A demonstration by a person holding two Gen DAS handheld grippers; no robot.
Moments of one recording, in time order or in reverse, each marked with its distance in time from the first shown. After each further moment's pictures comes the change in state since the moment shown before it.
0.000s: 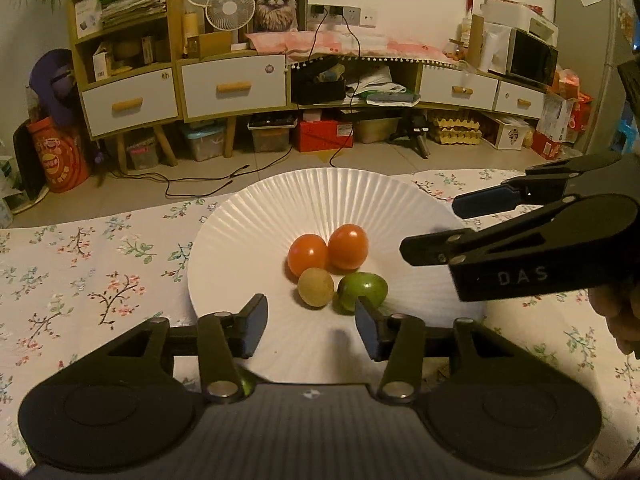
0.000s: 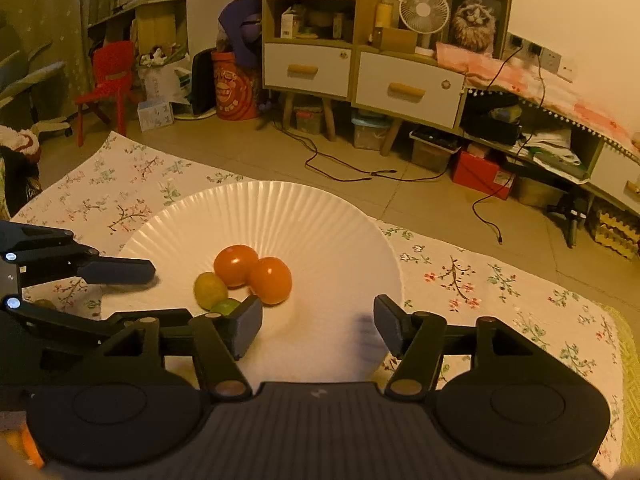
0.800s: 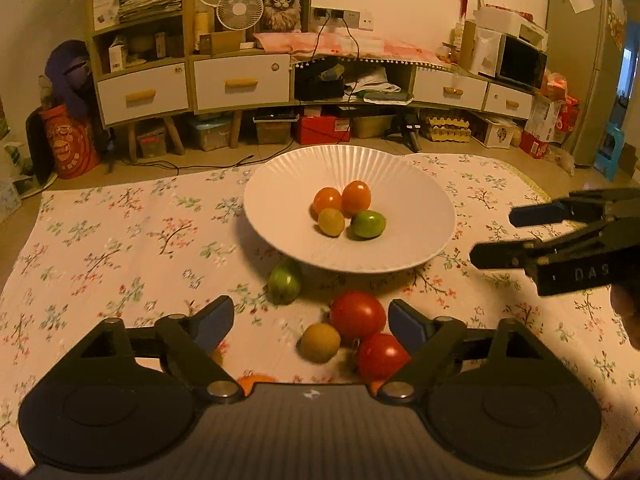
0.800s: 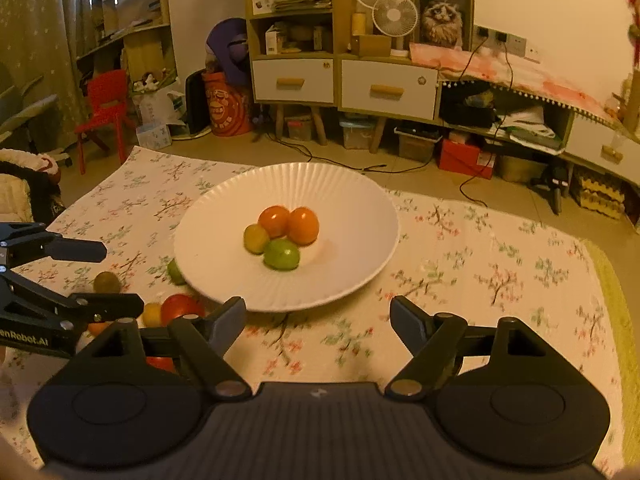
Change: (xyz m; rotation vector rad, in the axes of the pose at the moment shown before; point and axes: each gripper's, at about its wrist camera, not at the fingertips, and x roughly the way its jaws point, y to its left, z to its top) left arm -0.060 0.025 -0.042 -0.018 0.006 -0.023; right arm -0.054 0.020 -0.044 0.102 -0.026 -0.009
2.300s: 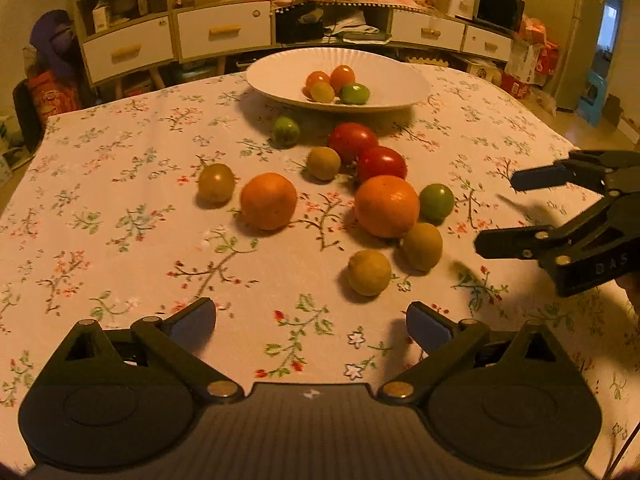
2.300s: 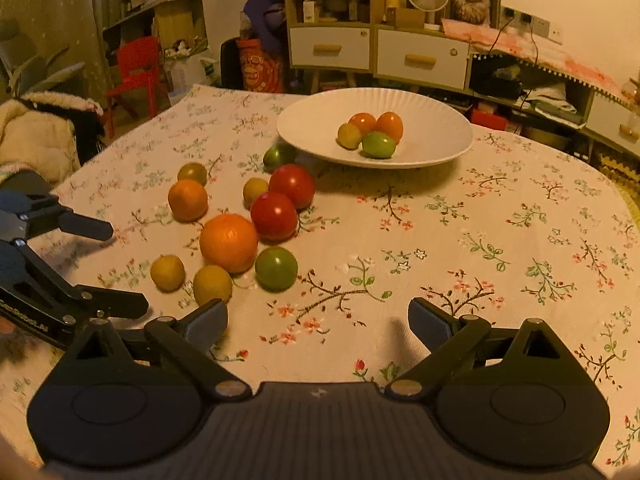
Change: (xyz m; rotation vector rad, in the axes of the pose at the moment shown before) left arm -0.029 0.009 -0.095 0.074 0.136 -0.045; right arm -0.019 0.064 -0.078 -0.052 0.054 0.031
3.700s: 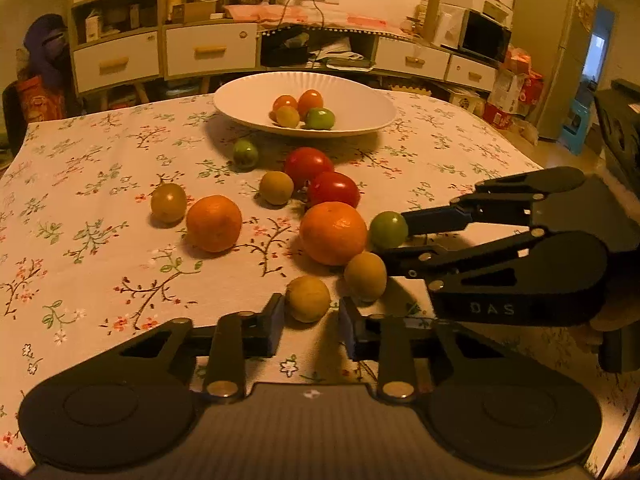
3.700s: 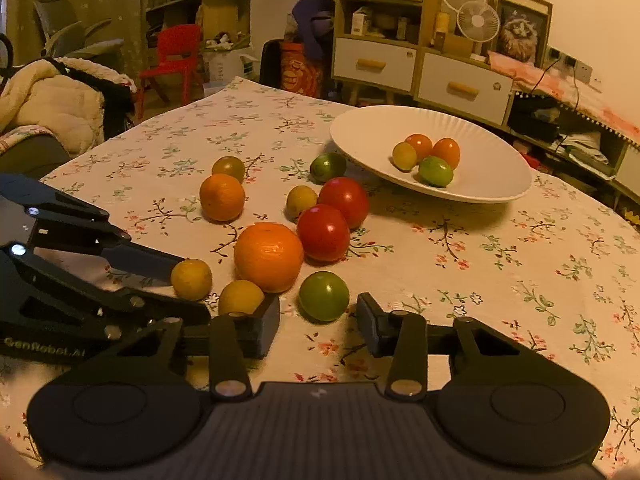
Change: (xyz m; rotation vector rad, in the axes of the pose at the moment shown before) left arm -0.001 -0.022 0.003 -0.052 -0.085 -0.061; right arm 0.013 0.027 0.009 -0.129 -0.042 0.052
